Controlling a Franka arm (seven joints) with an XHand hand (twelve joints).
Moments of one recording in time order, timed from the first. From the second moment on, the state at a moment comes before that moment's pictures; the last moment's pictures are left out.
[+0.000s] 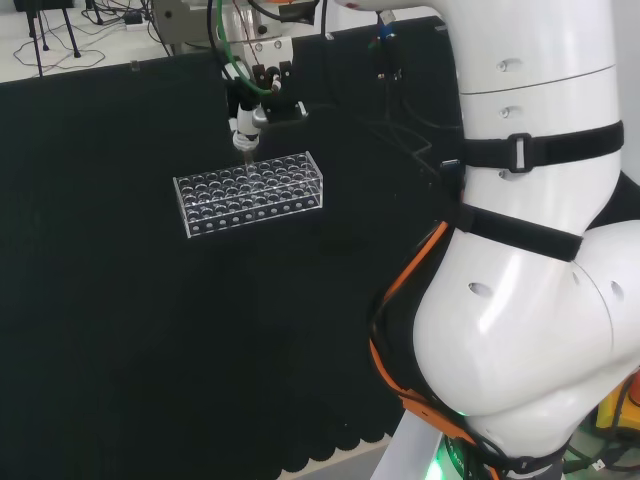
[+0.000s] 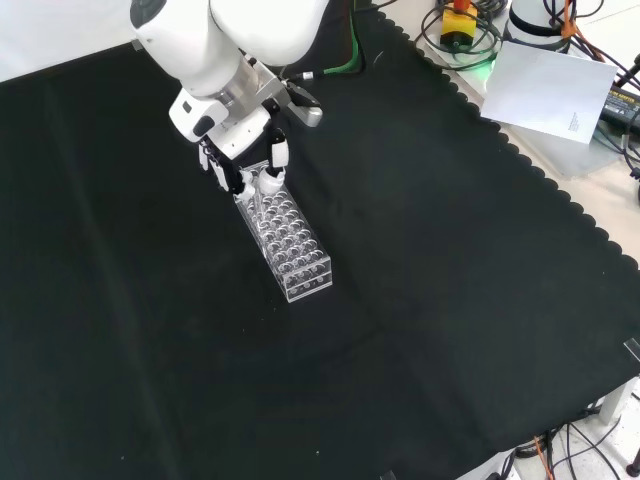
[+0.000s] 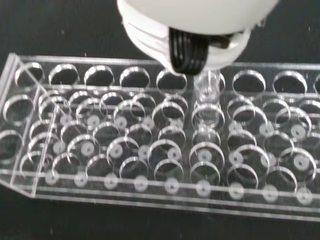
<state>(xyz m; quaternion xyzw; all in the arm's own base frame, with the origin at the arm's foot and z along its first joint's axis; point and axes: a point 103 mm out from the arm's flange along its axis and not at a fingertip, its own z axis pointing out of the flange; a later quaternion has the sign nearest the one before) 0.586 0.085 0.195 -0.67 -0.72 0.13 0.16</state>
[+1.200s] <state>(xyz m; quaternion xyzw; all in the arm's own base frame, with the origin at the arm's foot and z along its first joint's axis) 0.595 0.081 0.218 -0.67 -0.71 0.11 0.15</state>
